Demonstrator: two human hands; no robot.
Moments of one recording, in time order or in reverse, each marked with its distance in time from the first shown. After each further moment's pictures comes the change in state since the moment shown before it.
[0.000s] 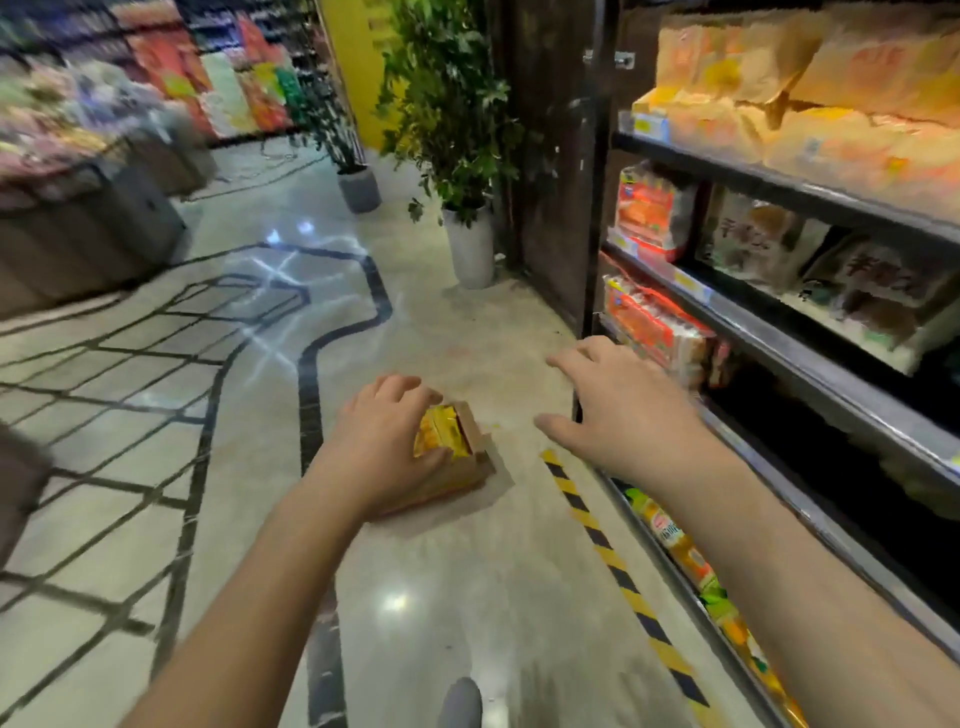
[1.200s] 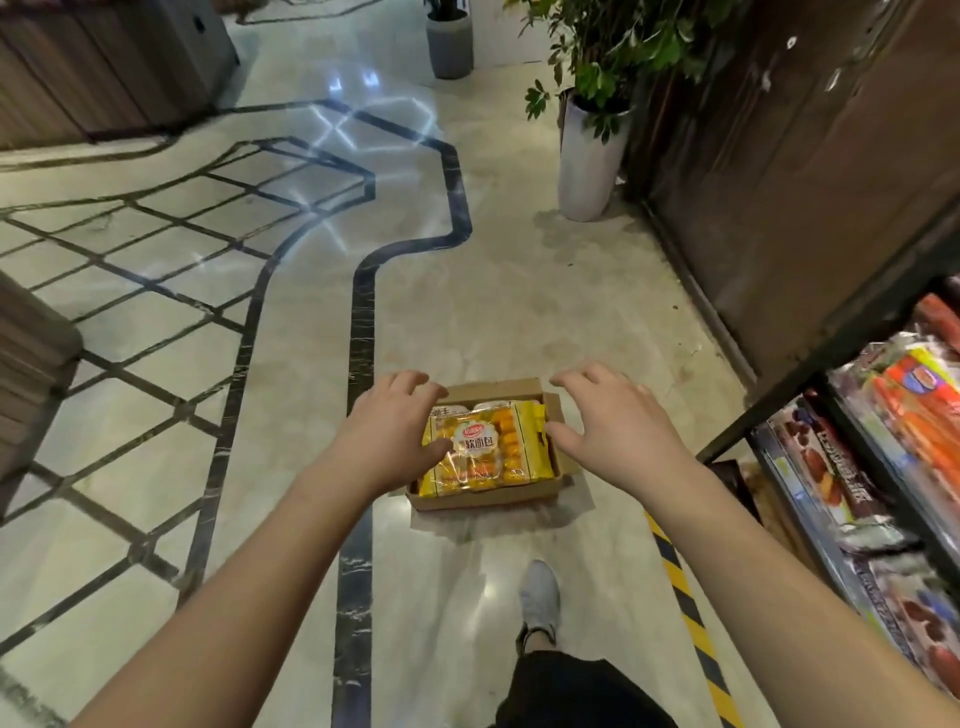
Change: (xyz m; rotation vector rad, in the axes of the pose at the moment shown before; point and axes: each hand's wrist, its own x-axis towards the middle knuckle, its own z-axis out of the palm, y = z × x) left_hand 0.255 -0.349 0.118 -0.095 -0.234 -0.250; right_hand 0.427 -0.130 0.224 0.057 -0.289 -0.134
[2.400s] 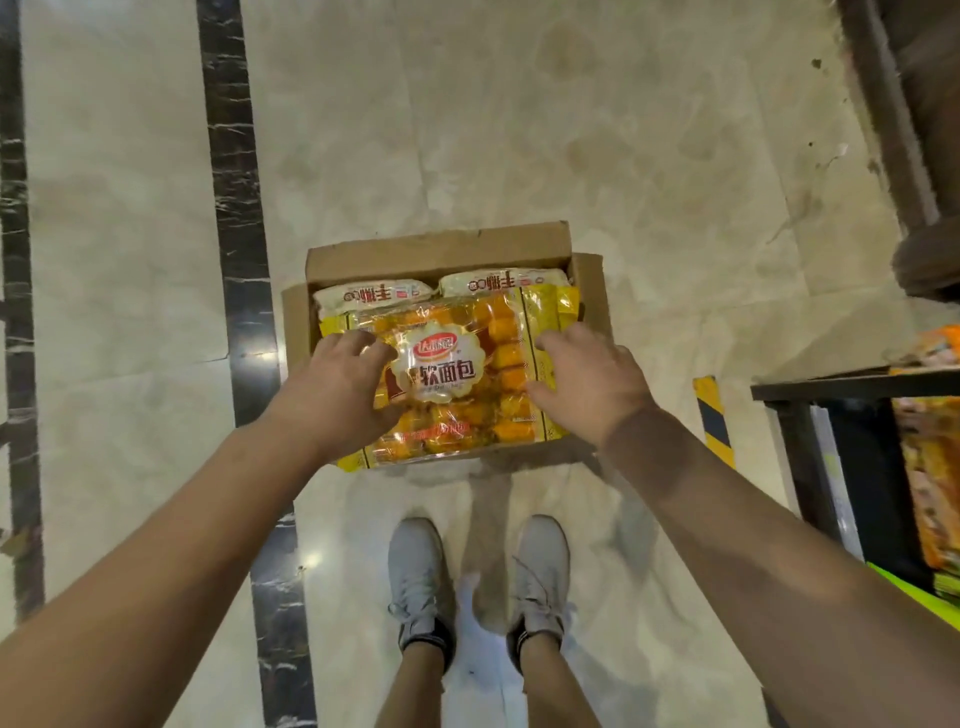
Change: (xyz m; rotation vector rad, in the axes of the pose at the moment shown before) left_hand 0.326 -0.137 0.372 0.000 -0.458 -0.101; right_hand 0.329 0.148 0.408 0.025 -0.462 0.148
